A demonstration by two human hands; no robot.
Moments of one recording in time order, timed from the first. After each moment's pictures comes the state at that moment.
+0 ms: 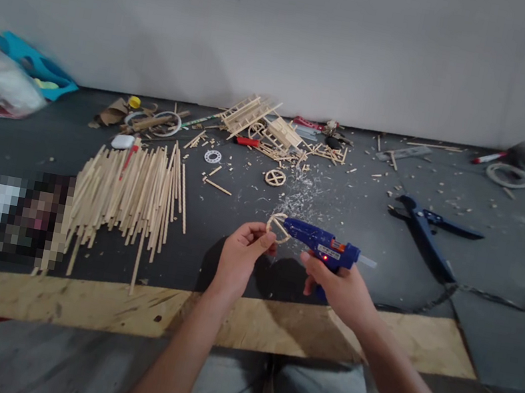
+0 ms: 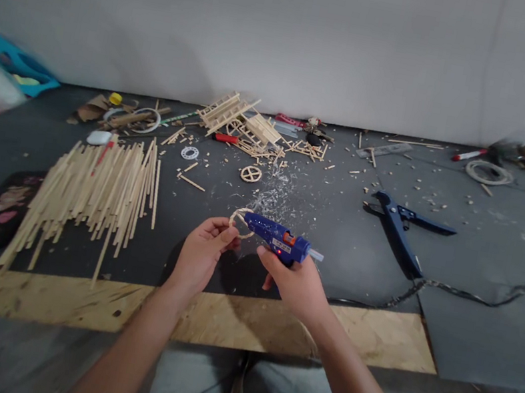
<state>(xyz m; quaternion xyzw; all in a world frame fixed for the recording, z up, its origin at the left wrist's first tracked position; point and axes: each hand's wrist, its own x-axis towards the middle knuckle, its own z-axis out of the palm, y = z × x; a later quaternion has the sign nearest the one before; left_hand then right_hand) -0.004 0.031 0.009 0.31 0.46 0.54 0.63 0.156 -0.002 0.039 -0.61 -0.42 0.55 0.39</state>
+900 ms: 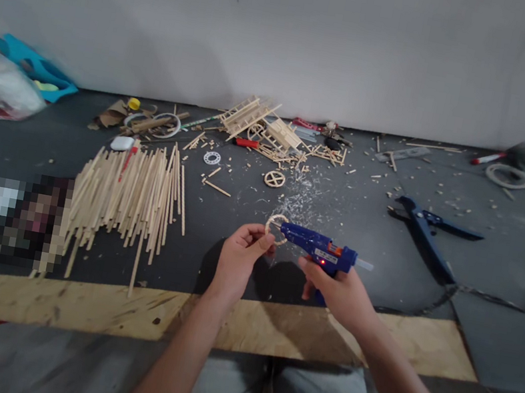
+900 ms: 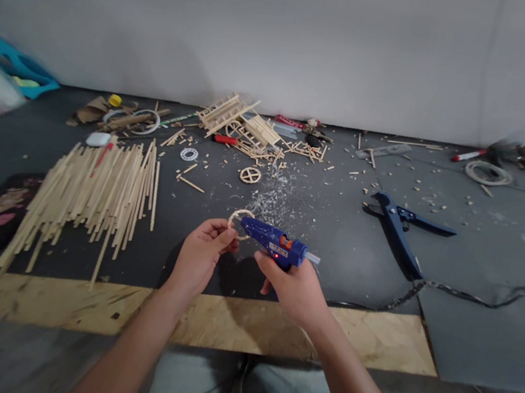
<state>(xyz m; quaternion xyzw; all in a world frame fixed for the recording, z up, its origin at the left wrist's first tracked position) -0.004 0.032 0.008 0.31 0.46 0.54 0.63 0.158 -0.004 0.041 -0.62 -0.46 0.54 0.33</state>
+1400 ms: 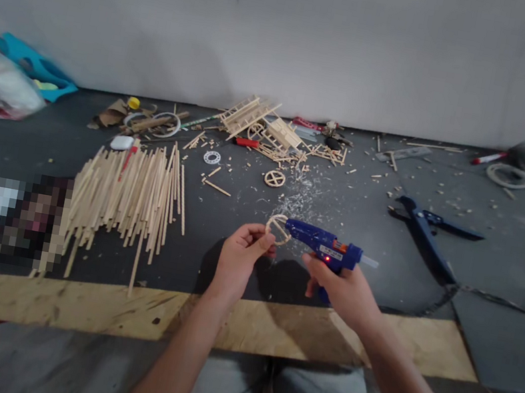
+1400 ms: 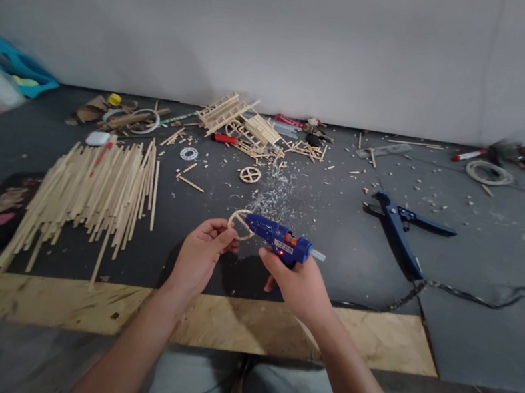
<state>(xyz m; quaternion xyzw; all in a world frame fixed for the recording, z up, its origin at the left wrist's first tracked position) -0.004 0.031 0.009 0.31 0.46 0.55 0.63 0.159 0.000 0.046 -0.63 -0.46 0.53 0.34</state>
